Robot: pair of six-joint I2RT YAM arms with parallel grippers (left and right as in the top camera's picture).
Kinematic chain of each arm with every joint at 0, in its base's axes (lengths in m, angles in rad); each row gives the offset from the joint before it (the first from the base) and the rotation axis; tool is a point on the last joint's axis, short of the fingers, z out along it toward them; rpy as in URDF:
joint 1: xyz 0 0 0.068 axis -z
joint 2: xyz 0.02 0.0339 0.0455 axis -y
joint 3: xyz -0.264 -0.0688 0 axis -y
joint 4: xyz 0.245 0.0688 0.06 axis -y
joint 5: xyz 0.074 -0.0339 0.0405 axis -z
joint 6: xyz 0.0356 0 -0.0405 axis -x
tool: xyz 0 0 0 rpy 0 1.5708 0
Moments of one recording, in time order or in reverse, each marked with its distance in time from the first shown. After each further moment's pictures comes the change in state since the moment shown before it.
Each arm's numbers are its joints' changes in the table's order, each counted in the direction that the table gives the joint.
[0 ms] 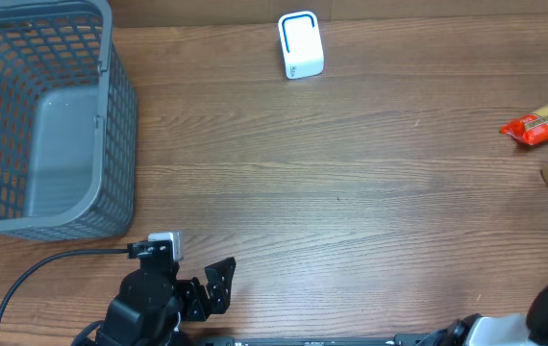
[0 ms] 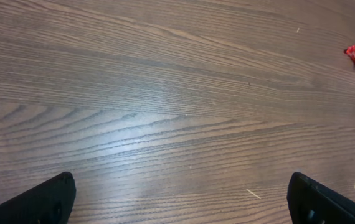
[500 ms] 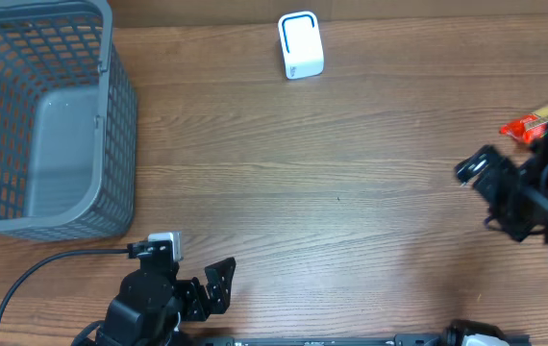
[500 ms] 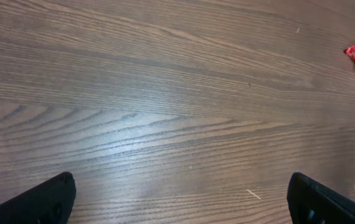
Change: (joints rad) left arm 0.000 0.000 0.000 0.000 0.000 0.000; right arm -0.415 0.497 -0.456 0.043 -0.034 0.086
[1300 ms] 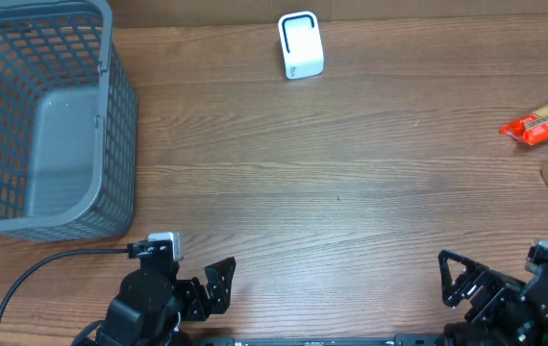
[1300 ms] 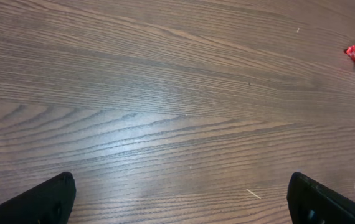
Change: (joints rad) left arm 0.000 0.000 0.000 -0.001 0.000 0.000; right arm -0.228 0.712 -0.095 -0.173 0.000 0.011
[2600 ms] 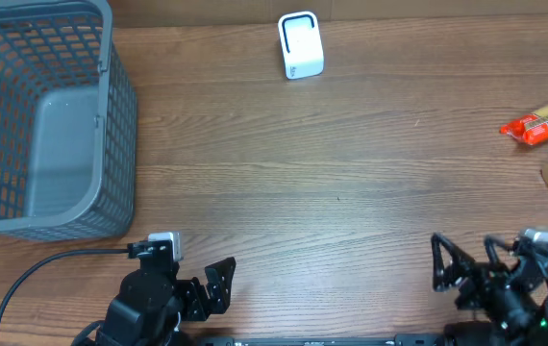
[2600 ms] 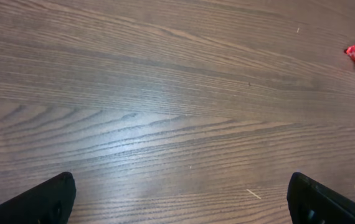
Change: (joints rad) left arm 0.000 0.000 0.000 0.000 0.000 0.000; right arm 0.000 0.164 -0.259 0.395 0.009 0.227
